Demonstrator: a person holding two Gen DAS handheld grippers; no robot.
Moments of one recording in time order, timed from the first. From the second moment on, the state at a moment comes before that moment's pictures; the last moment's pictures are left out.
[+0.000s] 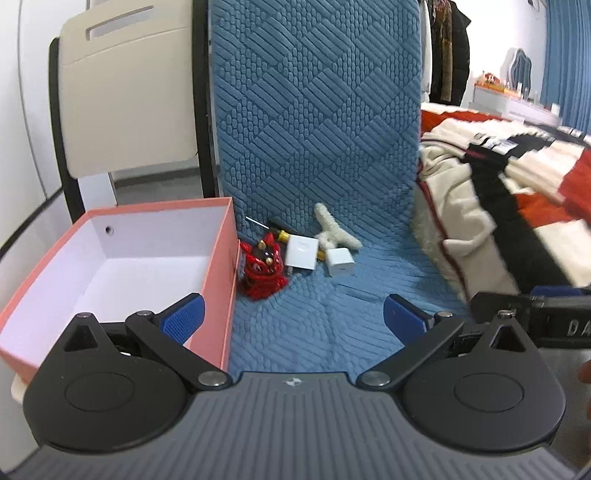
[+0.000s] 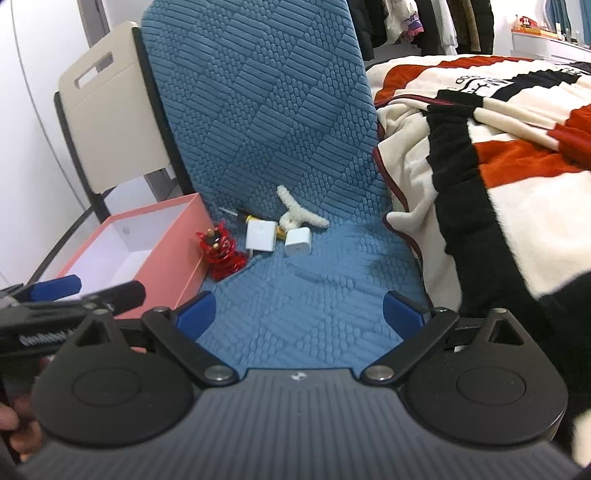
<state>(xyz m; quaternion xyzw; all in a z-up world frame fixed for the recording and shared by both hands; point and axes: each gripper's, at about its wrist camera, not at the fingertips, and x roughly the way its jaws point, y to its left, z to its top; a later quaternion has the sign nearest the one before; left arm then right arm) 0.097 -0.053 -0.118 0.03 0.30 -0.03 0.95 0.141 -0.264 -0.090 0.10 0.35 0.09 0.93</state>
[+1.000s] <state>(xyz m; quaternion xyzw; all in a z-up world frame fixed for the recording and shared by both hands) 0.277 -0.075 -0.227 0.09 0.31 0.02 0.95 0.337 -0.242 -0.201 0.15 0.42 0.12 0.89</state>
